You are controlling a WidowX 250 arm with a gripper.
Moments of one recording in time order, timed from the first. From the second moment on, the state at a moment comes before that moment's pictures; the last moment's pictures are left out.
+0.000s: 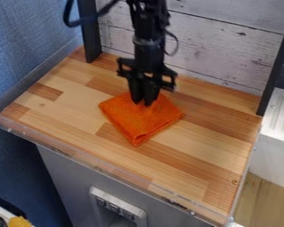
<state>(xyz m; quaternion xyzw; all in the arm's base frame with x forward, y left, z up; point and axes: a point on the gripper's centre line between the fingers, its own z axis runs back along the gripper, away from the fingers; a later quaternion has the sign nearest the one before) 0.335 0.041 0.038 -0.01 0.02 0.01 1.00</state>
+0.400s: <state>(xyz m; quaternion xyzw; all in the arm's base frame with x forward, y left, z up) 0.358 0.067 0.084 -0.01 0.01 0.01 1.00</state>
